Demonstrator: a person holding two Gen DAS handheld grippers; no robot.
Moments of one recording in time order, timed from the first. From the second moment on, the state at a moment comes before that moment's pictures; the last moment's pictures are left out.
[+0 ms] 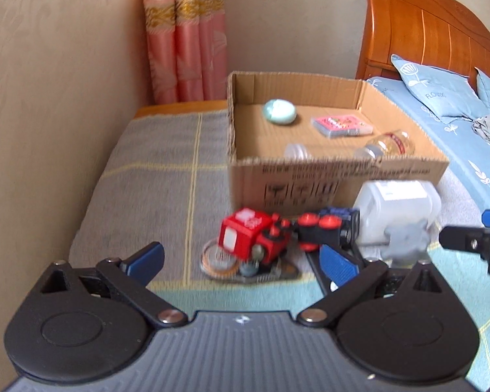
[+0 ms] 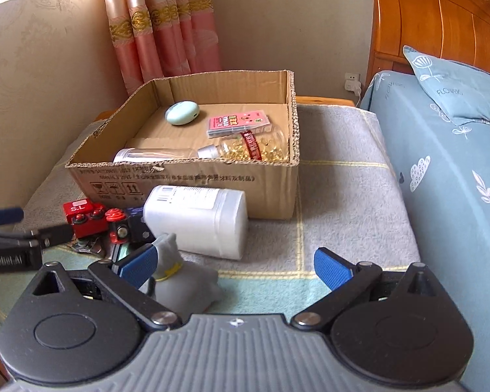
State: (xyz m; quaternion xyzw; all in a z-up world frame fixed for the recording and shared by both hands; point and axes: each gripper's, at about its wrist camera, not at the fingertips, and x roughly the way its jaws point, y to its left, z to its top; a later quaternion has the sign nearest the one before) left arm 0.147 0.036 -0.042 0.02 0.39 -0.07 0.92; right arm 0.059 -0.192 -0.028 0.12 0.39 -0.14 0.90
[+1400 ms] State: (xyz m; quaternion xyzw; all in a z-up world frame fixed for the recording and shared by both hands) left arm 0.169 0.030 -0.068 0.09 0.39 -0.16 0.90; right arm 0.072 -0.186 -0.030 0.11 0.38 -0.15 0.90
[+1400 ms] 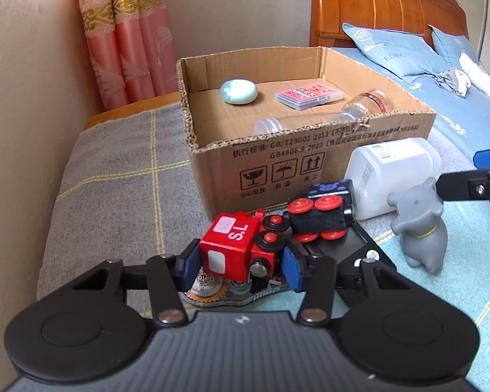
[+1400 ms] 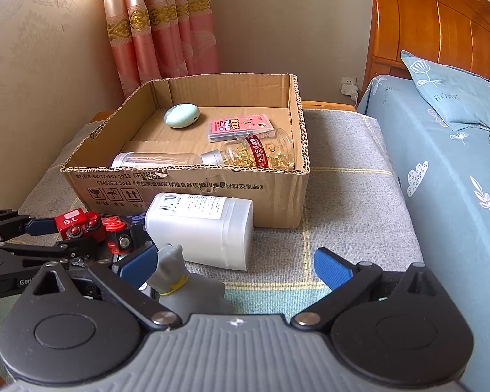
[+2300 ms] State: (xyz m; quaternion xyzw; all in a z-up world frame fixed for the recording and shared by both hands) left arm 0.110 0.066 -0.068 0.05 0.39 -0.14 0.91; right arm 0.079 -0.116 -0.012 0.01 0.37 -0.01 0.93
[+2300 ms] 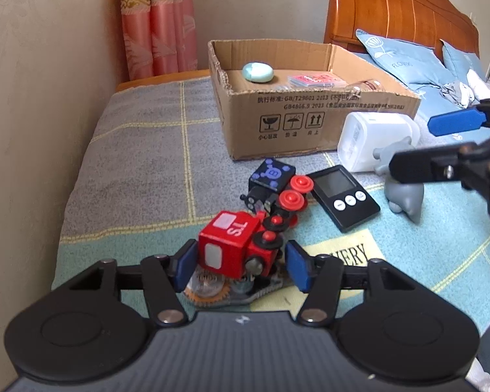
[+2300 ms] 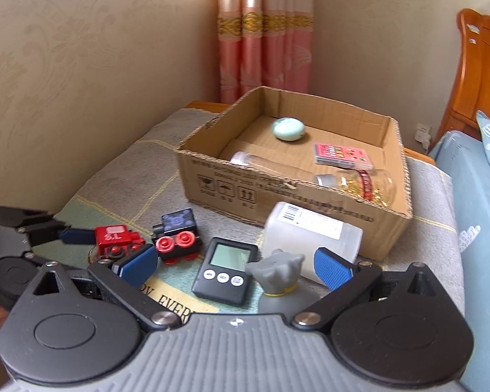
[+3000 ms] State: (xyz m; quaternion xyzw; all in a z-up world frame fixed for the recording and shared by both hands) left arm 0.146 0.102 -0.069 0.03 0.40 -0.07 0.92; right arm 0.118 -0.068 -0.037 -0.14 0.39 0.15 0.90
